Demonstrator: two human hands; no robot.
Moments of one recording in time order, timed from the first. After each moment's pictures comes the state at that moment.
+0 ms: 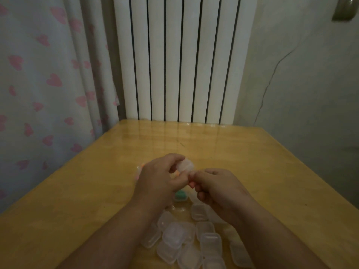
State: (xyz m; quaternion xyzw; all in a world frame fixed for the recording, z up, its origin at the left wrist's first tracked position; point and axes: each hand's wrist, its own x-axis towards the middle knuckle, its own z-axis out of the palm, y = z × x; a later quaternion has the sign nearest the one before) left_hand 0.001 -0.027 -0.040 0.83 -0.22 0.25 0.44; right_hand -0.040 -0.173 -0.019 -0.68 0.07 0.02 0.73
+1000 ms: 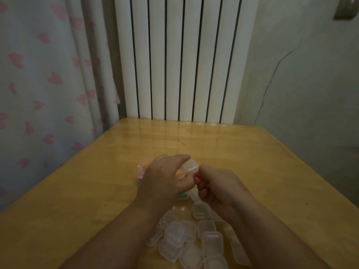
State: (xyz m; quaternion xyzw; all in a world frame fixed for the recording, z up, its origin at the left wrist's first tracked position) left_hand -0.001 -0.033 -0.041 0.84 -0.26 0.34 0.33; right_hand -0.036 -0.167 -0.016 -0.62 0.15 0.02 0.77
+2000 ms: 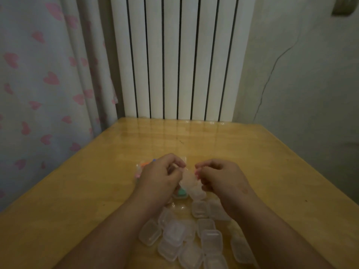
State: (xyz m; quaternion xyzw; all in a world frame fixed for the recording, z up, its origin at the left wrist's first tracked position) left_hand -0.002 -0.026 -0.038 0.84 -0.16 0.11 0.51; right_hand -0.039 -0.177 -0.017 -0.76 0.09 -0.11 0.64
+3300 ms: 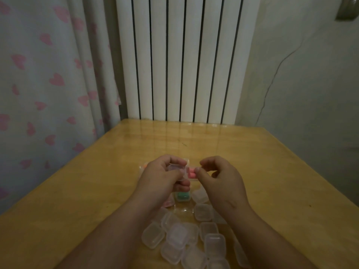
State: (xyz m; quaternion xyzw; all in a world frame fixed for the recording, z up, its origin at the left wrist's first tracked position) left_hand -0.003 -0.027 -0.031 0.69 -0.08 -0.03 0.72; right_hand -0.032 -0.171 -0.032 -0.84 0.05 -0.24 0.48
